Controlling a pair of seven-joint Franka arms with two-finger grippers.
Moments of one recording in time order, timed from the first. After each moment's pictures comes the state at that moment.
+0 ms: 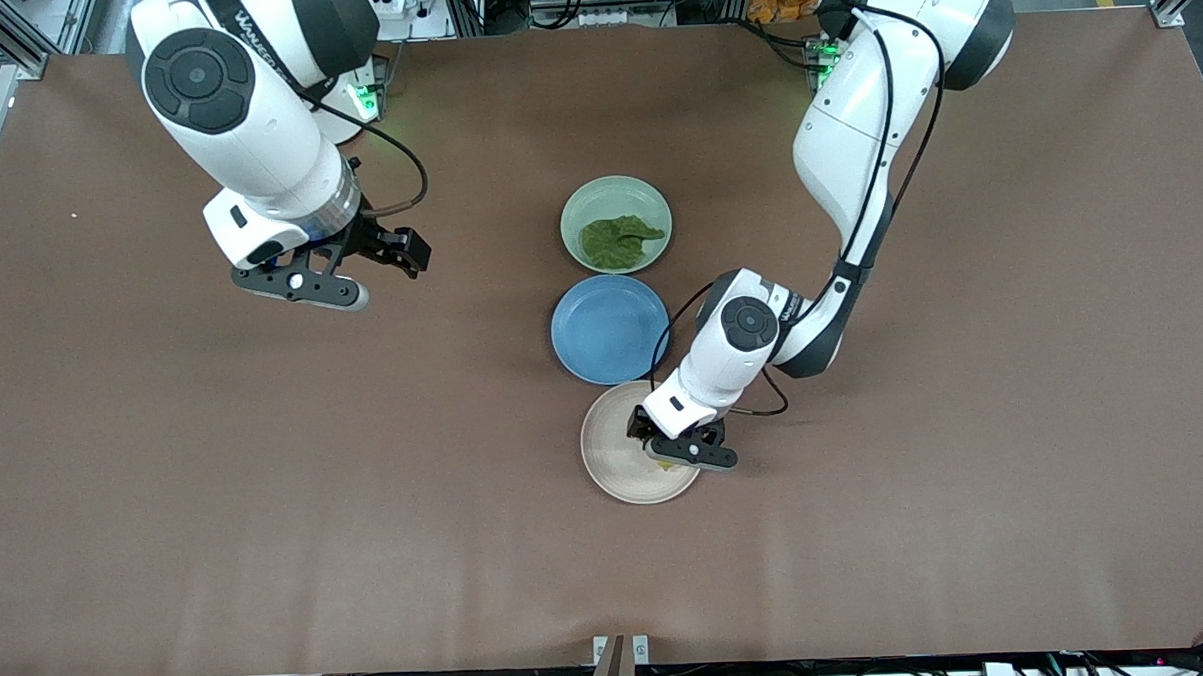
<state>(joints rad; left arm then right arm) -0.49 0.96 -0.11 -1.39 -0.02 2.72 -0.34 0.44 0.15 0.03 -1.60 0.01 1.66 0.69</state>
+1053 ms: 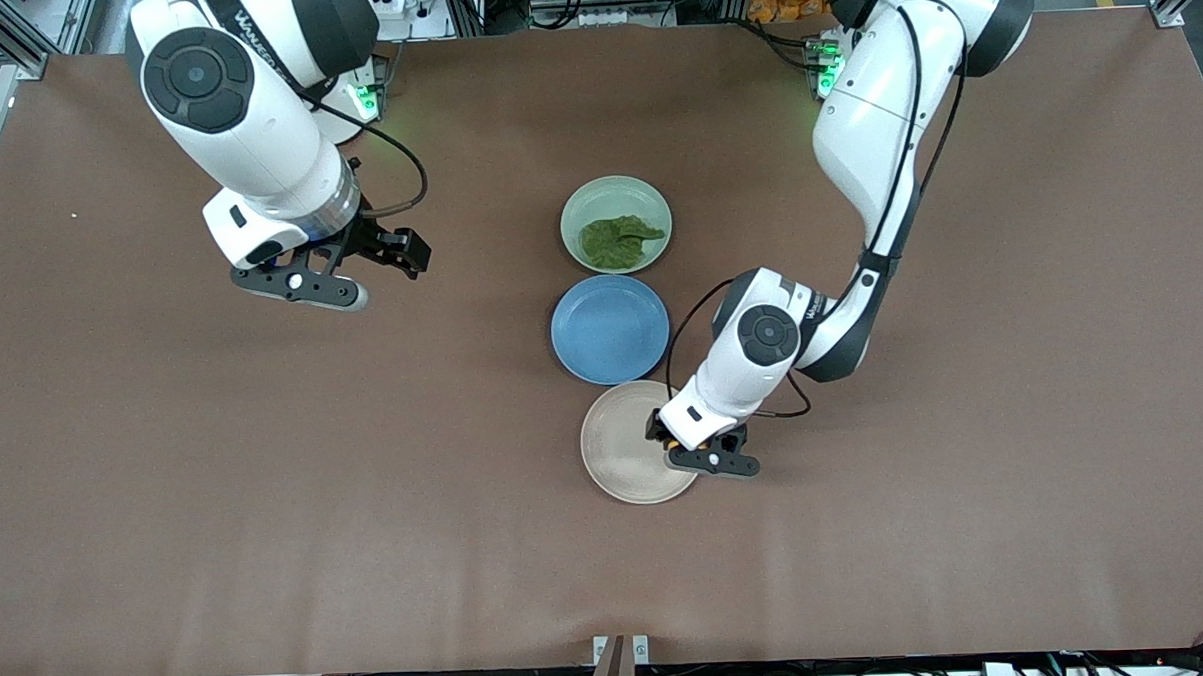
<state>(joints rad) -0.45 0.89 -0.10 -1.36 -0.02 2.50 -0.34 0.44 0.15 0.03 -1.60 0.01 1.66 0.70</state>
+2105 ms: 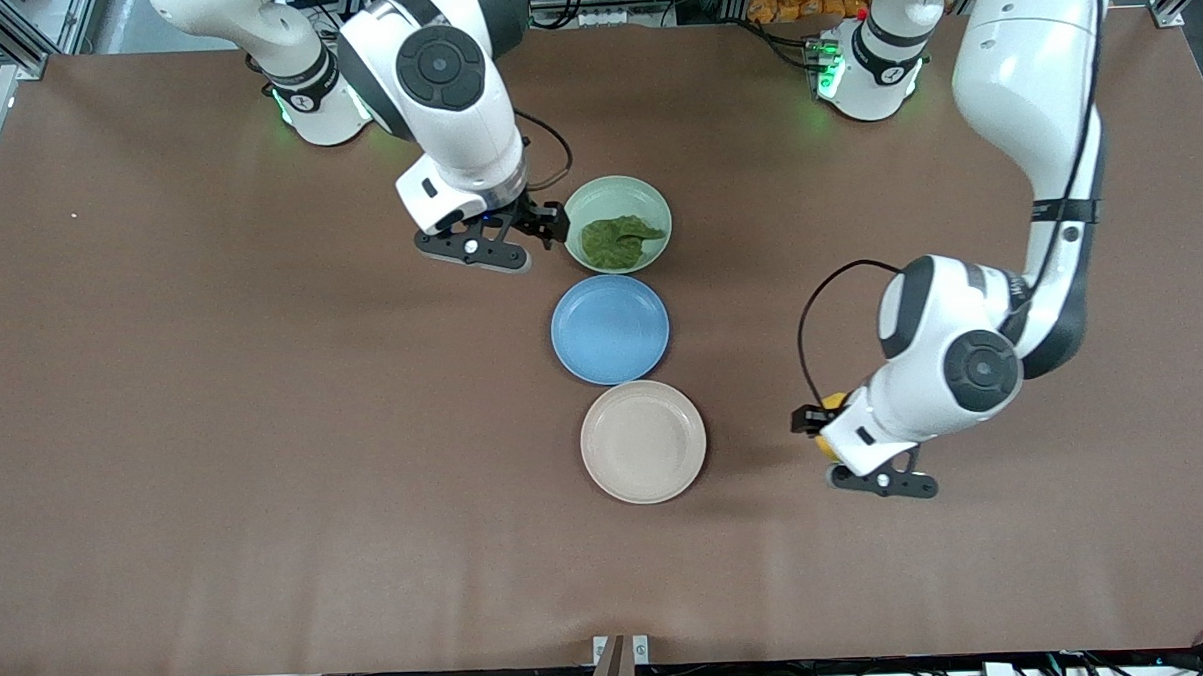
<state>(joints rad) -0.20 0.68 -0.09 -1.34 -0.02 1.99 -0.12 0.70 0.27 0.03 -1.62 0.08 1.83 0.99</state>
